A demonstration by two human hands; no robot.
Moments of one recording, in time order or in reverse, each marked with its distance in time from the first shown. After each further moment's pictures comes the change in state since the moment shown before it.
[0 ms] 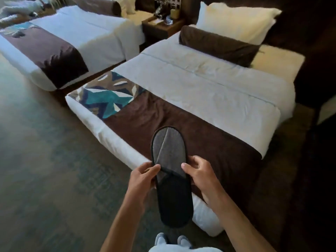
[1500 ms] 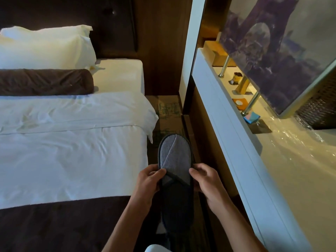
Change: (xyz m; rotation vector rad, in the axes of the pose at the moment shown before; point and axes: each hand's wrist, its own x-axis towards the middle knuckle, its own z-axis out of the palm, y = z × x) left_hand 0.107 -0.096 0.643 0.403 -0.733 -0.149; right_hand 0.055 0.049 -0.579 0.328 0.772 0.186
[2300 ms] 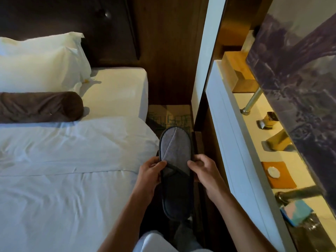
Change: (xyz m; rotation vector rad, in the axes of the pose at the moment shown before) left_hand 0.364 0.158 0.118 -0.046 0.166 -0.034; right_hand 0.390 -0.186 -0.037 -0.021 -0.147 -0.009
